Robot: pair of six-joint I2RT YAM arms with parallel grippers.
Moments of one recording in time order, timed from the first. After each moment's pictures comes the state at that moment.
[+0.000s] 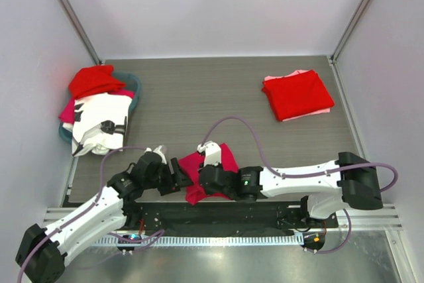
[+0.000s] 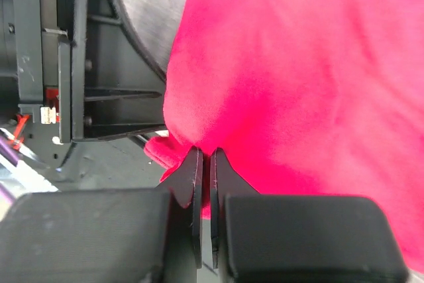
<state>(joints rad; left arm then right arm) -0.67 0.66 0.25 -0.41 0.23 -1.02 1.42 1.46 0.92 -0.26 0.47 0.79</state>
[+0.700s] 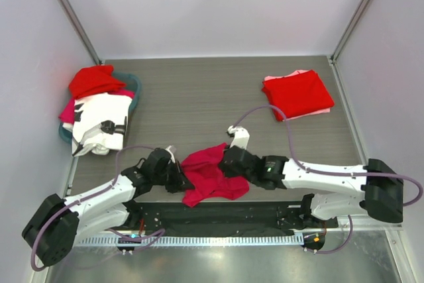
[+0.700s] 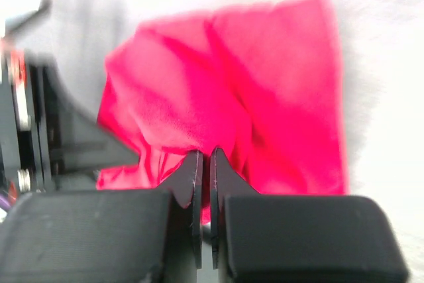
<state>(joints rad) -0.69 0.95 0.24 -0.15 0.33 -1.08 1.21 1.24 0.74 -0.26 0.42 0.85</state>
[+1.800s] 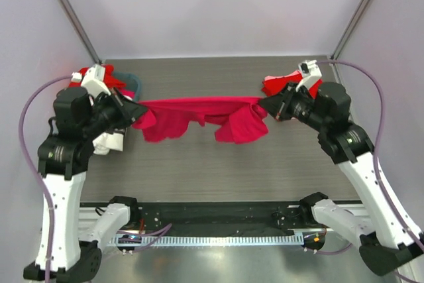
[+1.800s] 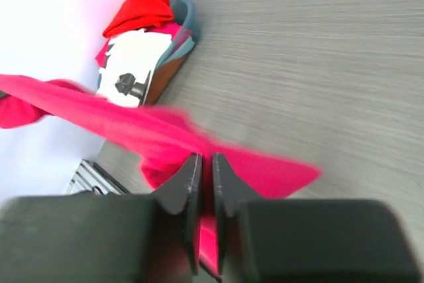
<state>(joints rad) -0.10 0.91 1.45 -0.94 0.32 -0.57 0.37 0.94 1.19 -0.49 -0.27 0.52</state>
